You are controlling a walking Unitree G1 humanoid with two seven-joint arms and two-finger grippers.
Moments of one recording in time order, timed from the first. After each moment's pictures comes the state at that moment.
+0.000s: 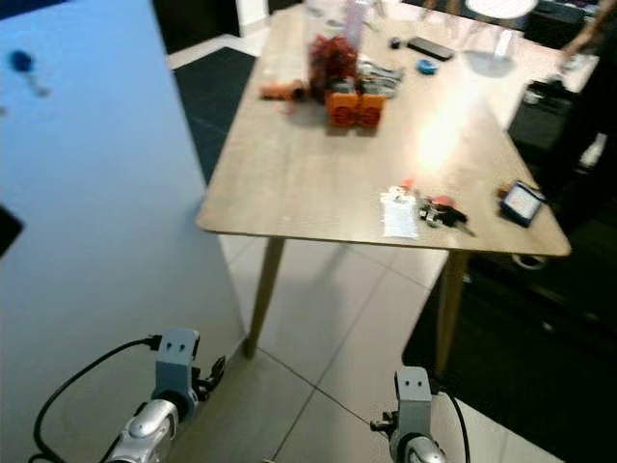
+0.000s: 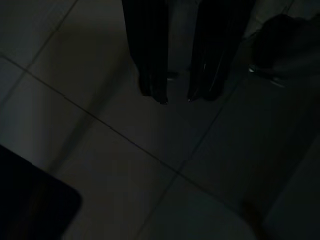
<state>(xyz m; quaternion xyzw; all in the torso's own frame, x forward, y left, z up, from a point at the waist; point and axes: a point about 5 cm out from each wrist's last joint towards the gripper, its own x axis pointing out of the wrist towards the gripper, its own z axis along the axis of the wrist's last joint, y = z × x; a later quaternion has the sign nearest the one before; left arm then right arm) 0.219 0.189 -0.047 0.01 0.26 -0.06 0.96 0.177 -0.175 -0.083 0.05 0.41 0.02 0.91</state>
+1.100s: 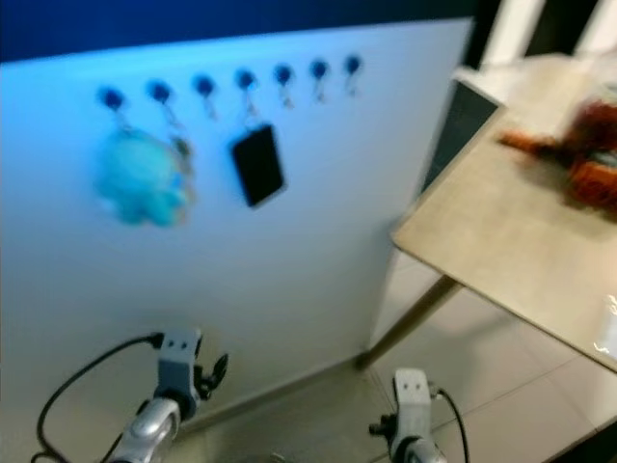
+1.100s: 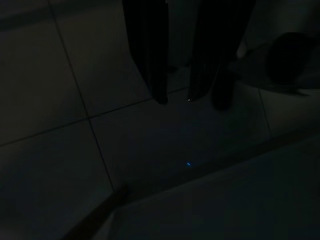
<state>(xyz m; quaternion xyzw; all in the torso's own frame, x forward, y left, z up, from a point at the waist) 0.214 0.189 -0.050 0.02 0.27 -0.06 0.96 0.174 -0.174 -0.085 0.06 0.41 0.03 0.91</state>
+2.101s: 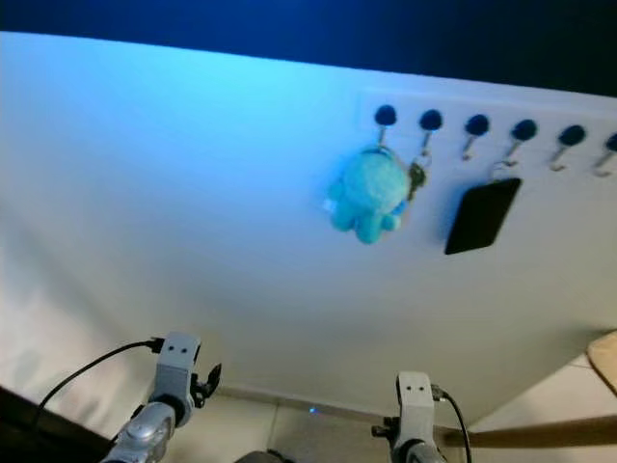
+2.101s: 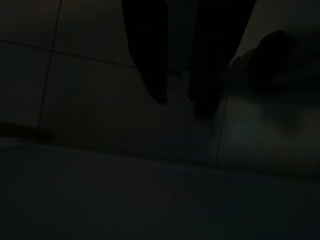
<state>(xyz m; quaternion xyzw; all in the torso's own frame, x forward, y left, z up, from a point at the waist) 0.213 0.194 -0.053 0.05 0.29 -0.06 0.95 0.166 -0.178 -0.088 0.07 0.42 0.00 0.90</state>
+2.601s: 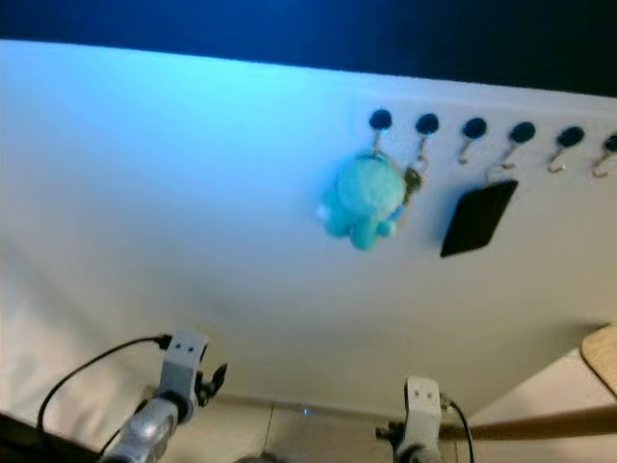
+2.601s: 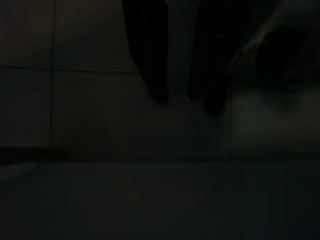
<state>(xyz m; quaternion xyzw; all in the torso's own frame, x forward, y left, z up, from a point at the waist) 0.219 0.188 -0.050 0.07 0.28 -0.09 0.95 0.155 -0.181 -0.093 0.09 0.43 -0.03 0.90</state>
